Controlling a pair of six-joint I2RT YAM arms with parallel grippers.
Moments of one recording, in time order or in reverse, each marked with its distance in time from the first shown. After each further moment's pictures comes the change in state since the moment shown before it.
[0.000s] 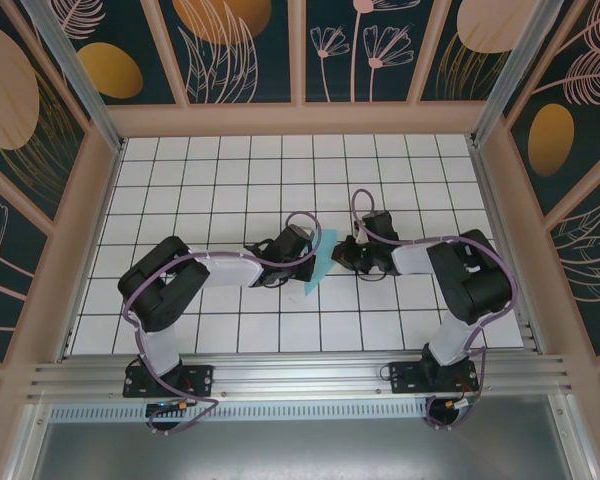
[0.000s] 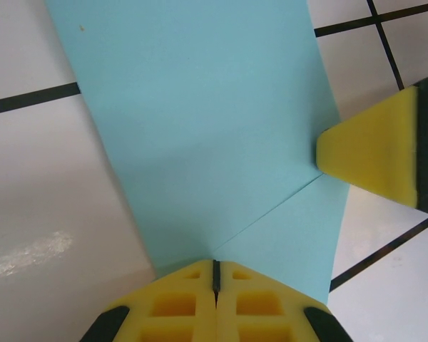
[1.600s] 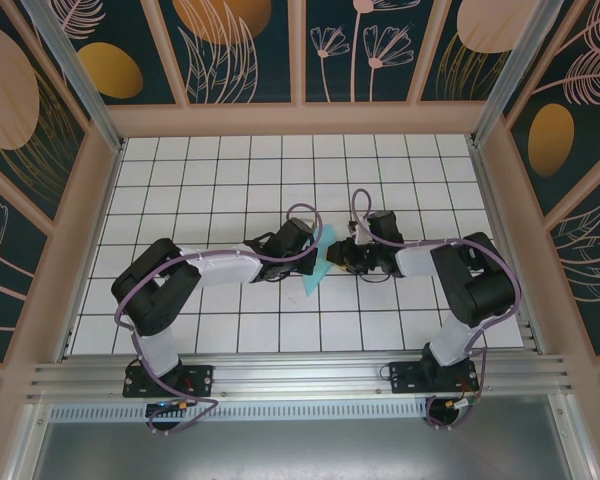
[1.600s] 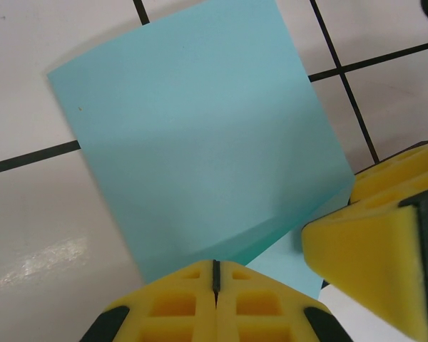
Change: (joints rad) left arm 0.000 -0.041 0.055 -0.068 -0.041 0.007; right arm -0.017 -0.024 -0.029 0.046 -0.196 -0.112
